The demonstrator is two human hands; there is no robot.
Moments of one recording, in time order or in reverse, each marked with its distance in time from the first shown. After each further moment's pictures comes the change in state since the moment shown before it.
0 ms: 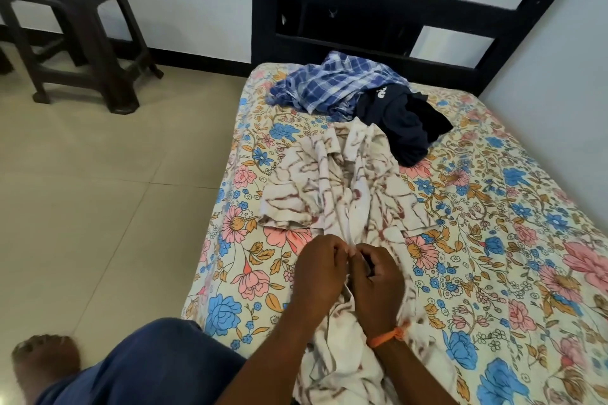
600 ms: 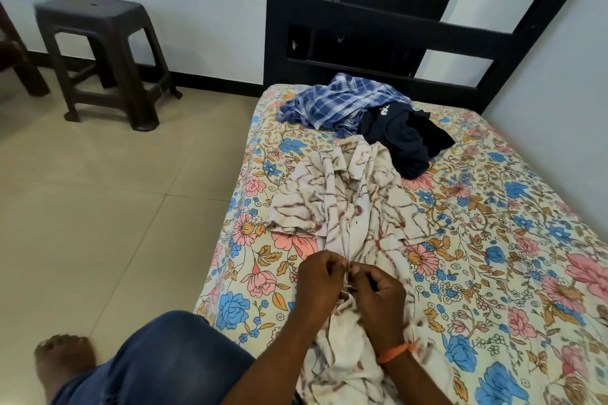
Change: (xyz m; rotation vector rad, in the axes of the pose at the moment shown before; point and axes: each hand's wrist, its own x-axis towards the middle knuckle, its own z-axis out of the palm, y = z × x) left_hand -0.022 0.001 -0.001 -0.307 0.039 -0.215; right_hand -0.015 -0.006 -0.016 0.318 -0.131 0.228
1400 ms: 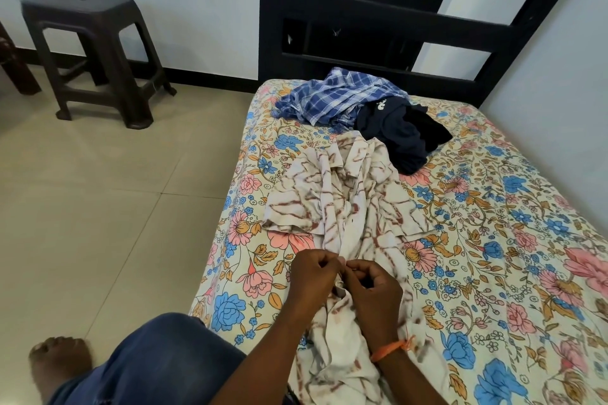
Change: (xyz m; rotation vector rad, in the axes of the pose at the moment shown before) left_hand 0.002 0.011 -0.010 -0.167 -0.070 -0.100; right_hand 0.000 -0.010 0.003 -0.013 0.007 0.045
